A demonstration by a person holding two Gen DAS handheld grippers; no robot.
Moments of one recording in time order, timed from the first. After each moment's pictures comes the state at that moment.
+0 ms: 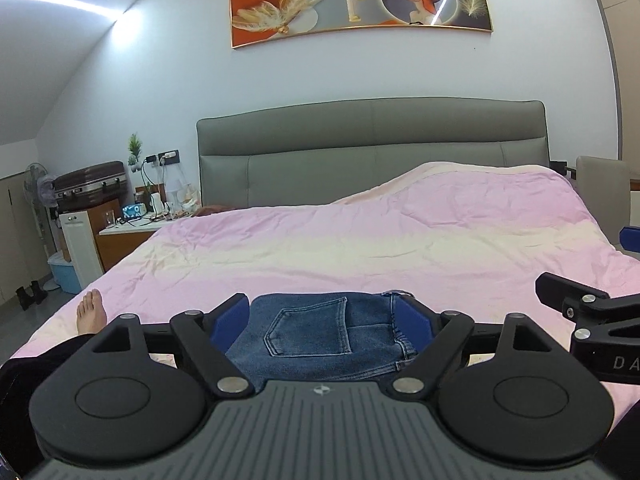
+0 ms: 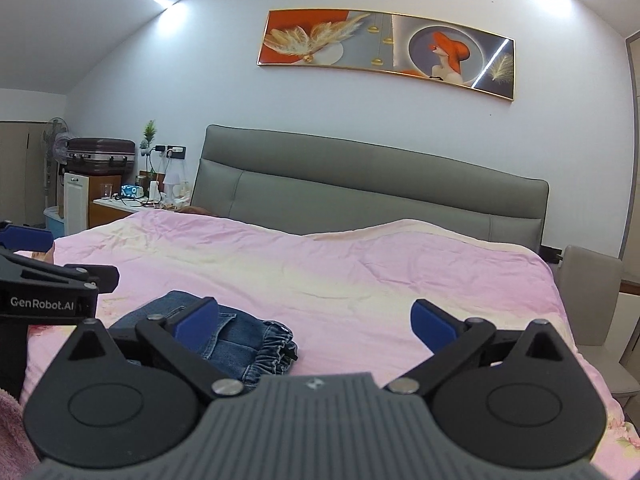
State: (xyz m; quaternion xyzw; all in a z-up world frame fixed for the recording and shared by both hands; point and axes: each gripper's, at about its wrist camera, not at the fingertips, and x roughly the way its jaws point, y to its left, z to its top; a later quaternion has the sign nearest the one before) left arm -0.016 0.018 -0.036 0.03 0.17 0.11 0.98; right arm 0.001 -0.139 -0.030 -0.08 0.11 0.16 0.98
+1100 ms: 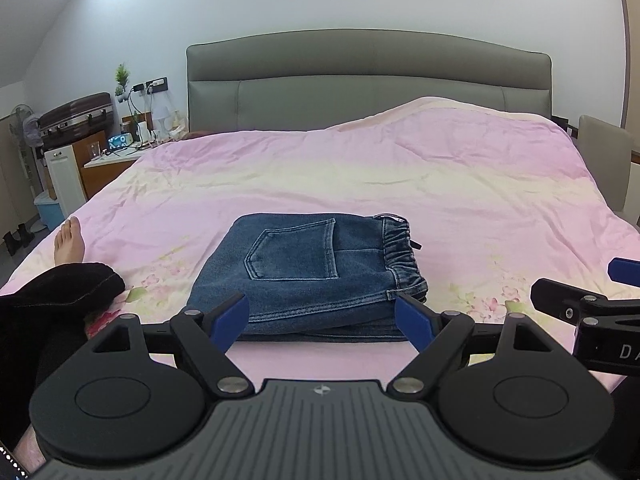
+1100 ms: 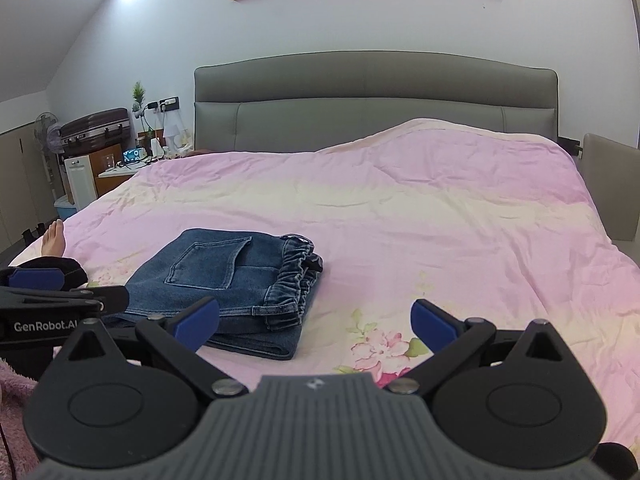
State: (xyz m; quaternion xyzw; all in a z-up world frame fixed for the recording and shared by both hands) left arm -0.004 0.023 -0.071 -0.01 0.27 0.10 0.96; right arm 0.034 -0.149 -0.073 -0.01 0.25 0.18 0.95
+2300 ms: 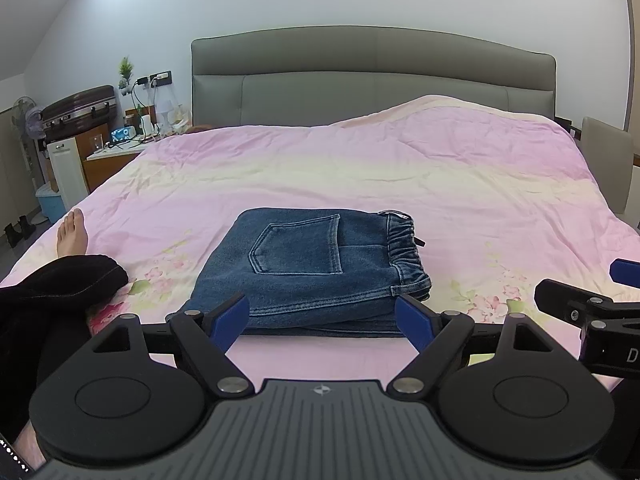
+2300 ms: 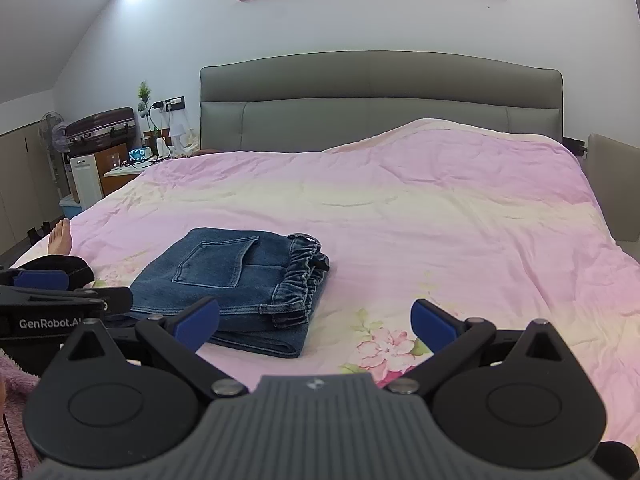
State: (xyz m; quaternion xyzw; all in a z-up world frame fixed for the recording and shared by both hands) left arm -0.007 0.021 -0.071 -0.01 0.28 0.11 0.95; right arm 0.030 -0.149 -0.070 -0.01 0.25 0.19 0.95
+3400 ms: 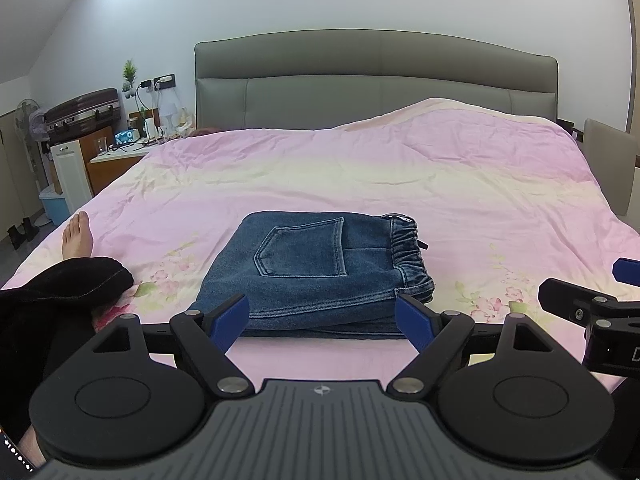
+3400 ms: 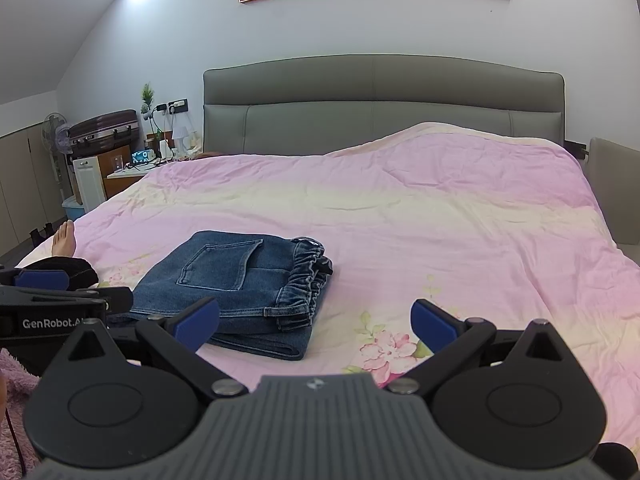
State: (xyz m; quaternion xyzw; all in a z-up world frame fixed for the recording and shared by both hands) left arm -0.013 0.022 -0.067 -0.01 0.27 0.12 0.95; right arm 0.024 -0.149 -0.065 -0.01 0.24 0.19 0.95
